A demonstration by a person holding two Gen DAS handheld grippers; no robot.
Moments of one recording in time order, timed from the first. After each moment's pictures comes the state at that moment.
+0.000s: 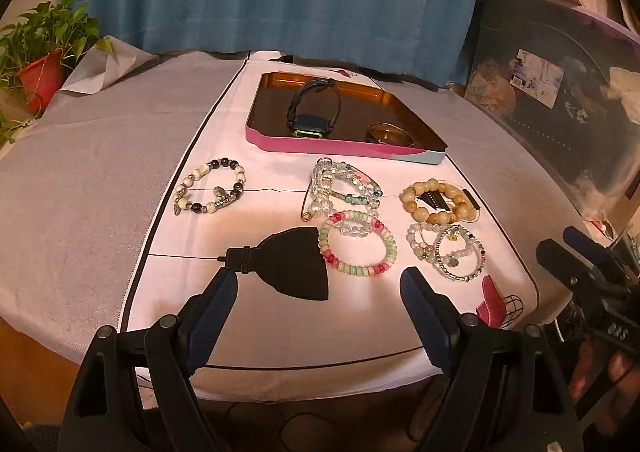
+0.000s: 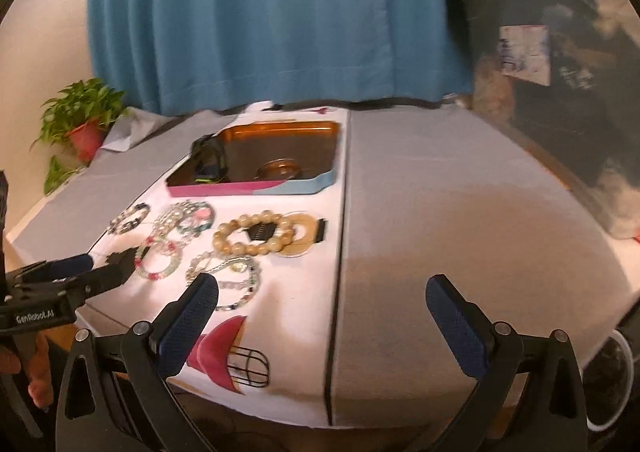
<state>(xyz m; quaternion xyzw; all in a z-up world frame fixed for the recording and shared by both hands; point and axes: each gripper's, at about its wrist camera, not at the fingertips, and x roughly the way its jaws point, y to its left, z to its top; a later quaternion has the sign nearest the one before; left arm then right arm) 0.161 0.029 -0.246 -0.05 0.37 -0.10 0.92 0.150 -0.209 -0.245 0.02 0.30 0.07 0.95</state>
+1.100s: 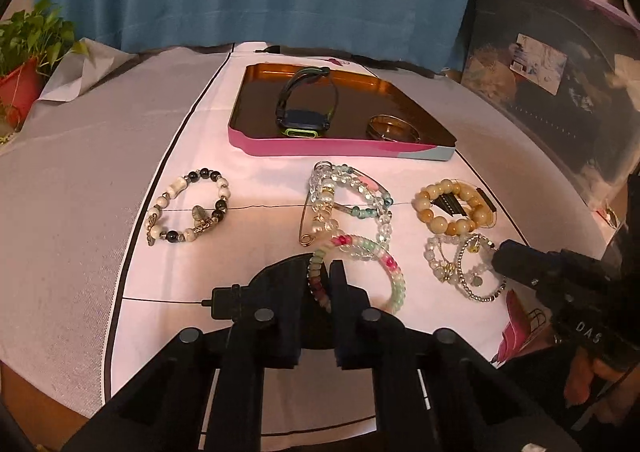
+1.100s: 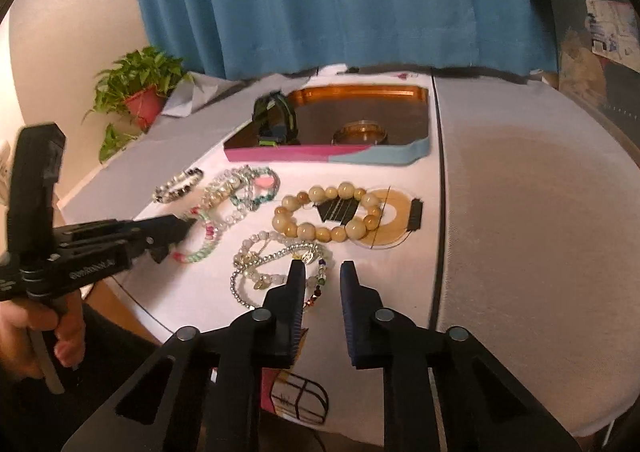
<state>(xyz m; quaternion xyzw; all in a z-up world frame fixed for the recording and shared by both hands) 0.198 0.027 -0.258 -0.03 0.39 -0.13 0.91 0.195 -0.179 -0.281 0.03 0.36 0.19 0.91</state>
